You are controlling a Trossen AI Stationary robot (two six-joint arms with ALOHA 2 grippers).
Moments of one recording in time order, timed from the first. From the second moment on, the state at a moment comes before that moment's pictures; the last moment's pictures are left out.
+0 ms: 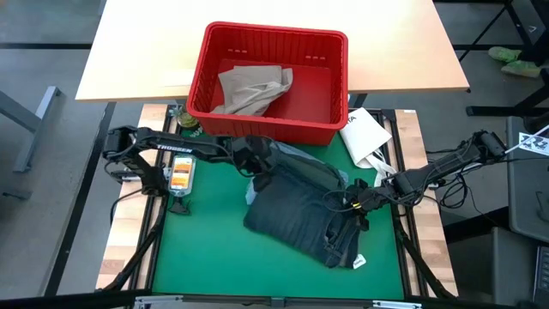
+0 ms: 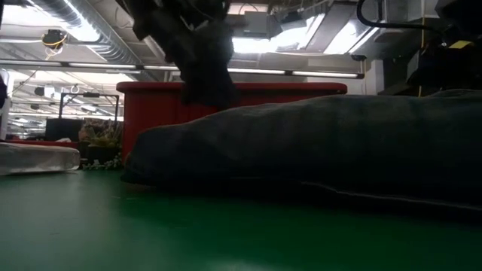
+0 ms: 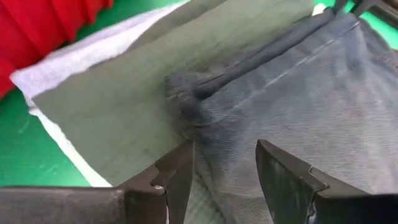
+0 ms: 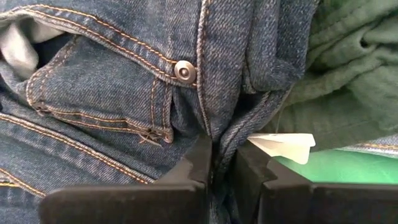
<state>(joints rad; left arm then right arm) 0.16 1.58 1.04 -0.26 0.06 -0.39 0.42 0.93 0.38 -0.39 0.07 0.60</state>
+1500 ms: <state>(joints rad) 0.04 1.41 1.03 -0.21 0.14 -0.32 0.42 0.93 0.70 -0.45 -0.04 0.48</state>
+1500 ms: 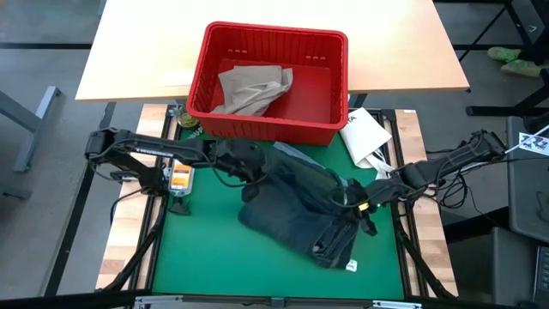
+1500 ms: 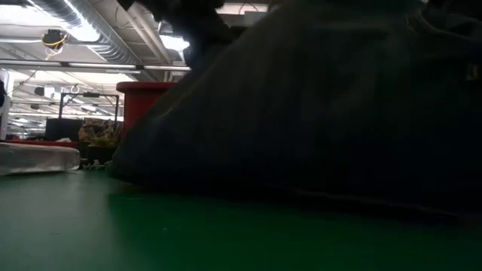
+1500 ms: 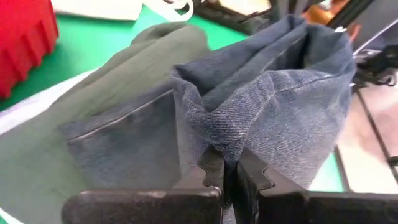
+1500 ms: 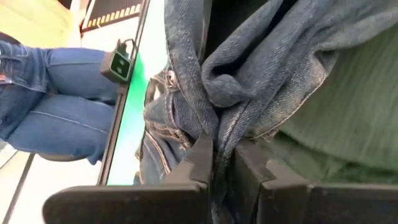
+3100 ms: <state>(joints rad) 0.13 1.48 1.03 -0.30 -0.40 -0.17 0.42 1.03 0.87 -0.86 0.53 0.42</state>
